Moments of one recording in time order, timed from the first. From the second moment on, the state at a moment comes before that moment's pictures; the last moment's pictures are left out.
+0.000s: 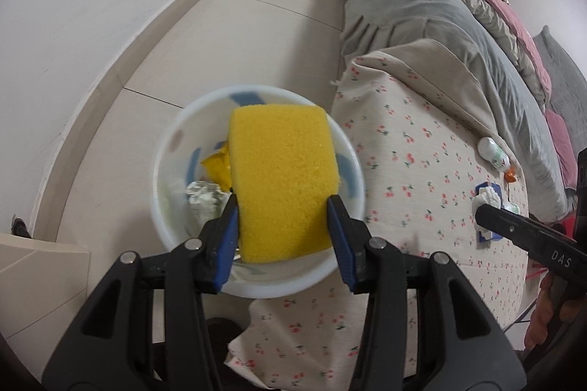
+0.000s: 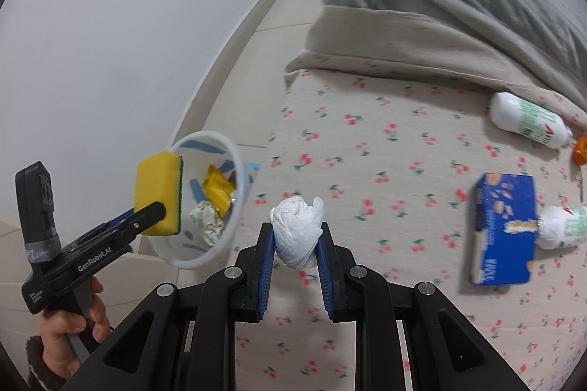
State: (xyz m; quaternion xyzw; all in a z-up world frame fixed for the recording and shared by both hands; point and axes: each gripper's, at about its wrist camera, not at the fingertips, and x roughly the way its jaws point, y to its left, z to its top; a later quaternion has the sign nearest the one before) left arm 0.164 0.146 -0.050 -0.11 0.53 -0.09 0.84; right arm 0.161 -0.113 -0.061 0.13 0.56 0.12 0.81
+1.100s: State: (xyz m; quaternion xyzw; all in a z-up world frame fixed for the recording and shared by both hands) left arm 0.153 0.215 -0.052 -0.07 0.53 0.02 0.84; right arm 0.194 -0.008 -0.087 0.12 0.56 0.19 0.80
